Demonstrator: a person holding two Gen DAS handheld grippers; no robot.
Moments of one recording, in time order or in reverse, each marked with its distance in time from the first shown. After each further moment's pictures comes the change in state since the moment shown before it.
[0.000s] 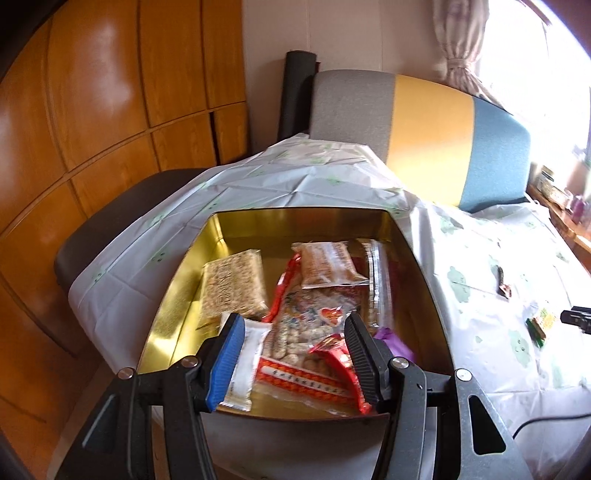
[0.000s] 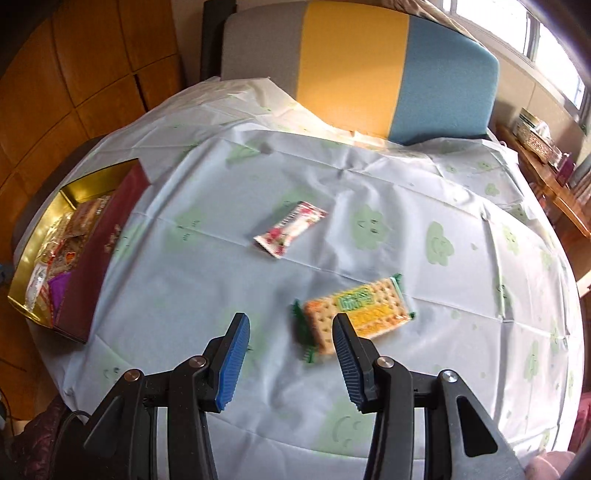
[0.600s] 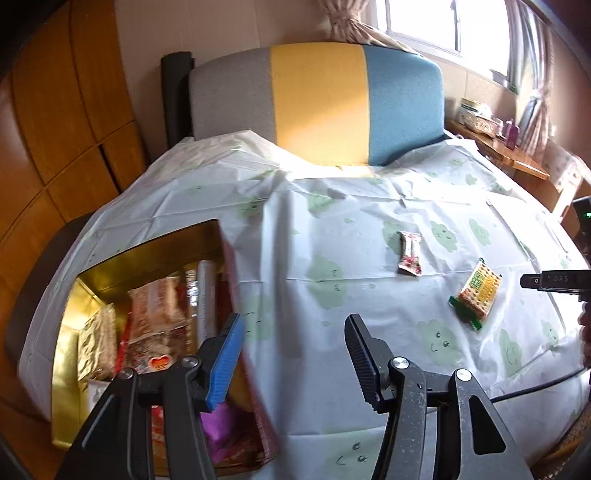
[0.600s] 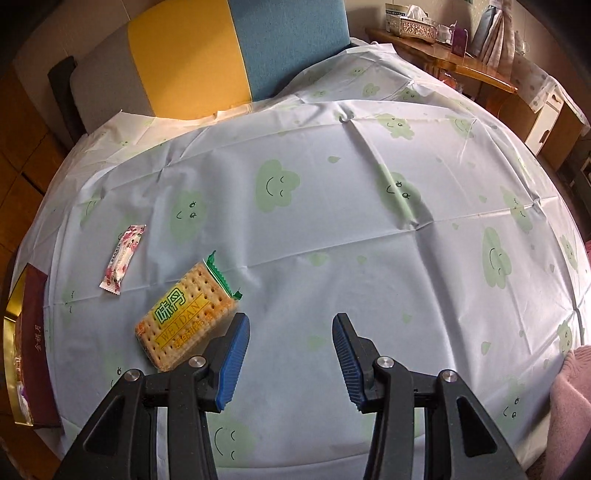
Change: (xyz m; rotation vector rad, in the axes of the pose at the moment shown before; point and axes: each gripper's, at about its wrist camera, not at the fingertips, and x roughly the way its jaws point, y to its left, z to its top) left arm 0.031 -0.170 0.028 0.297 0.088 -0.222; right arm 0.024 -0.135 -0.025 0.483 0.078 -0.107
